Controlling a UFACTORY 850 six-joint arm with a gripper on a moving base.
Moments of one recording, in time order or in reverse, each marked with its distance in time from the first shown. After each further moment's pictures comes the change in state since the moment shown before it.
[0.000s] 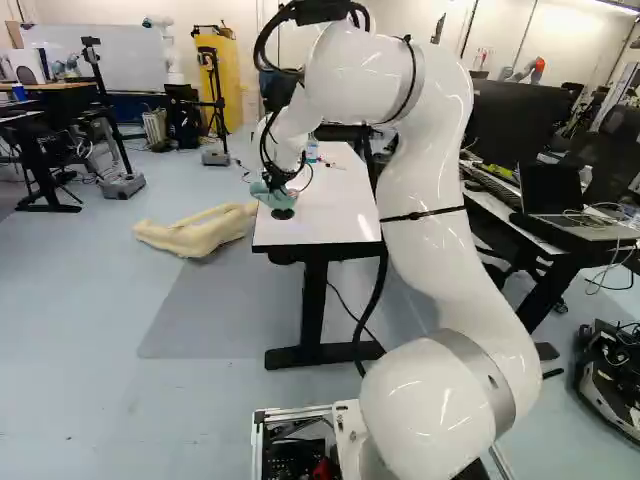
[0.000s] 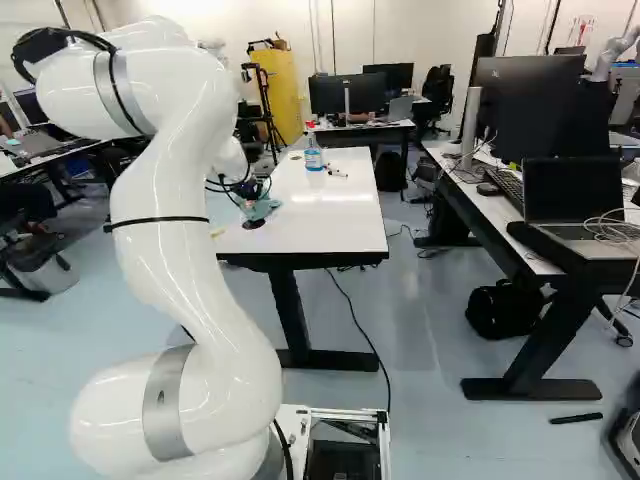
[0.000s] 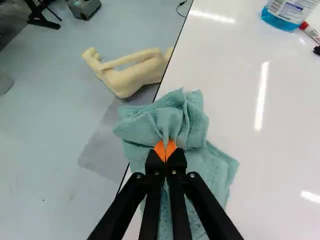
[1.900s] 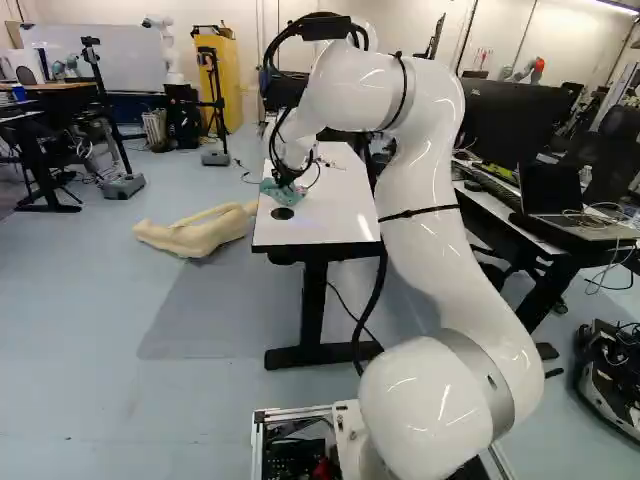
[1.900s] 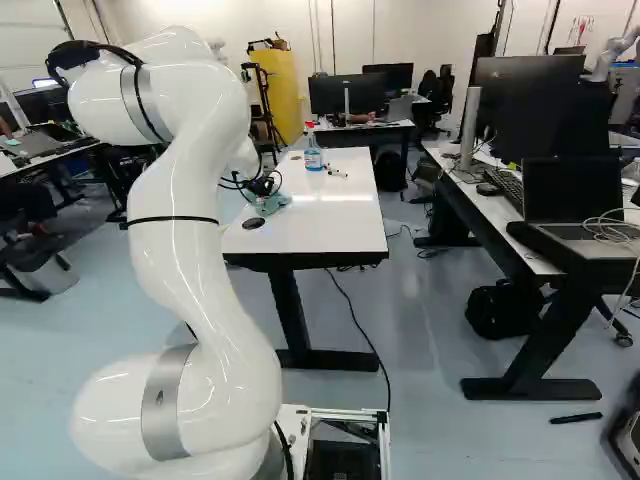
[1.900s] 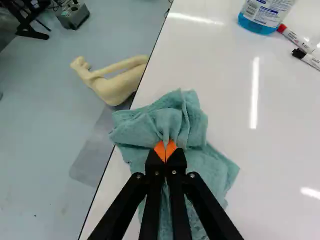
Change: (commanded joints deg) arm -2.5 -4.8 -6.7 0.0 0.0 0.0
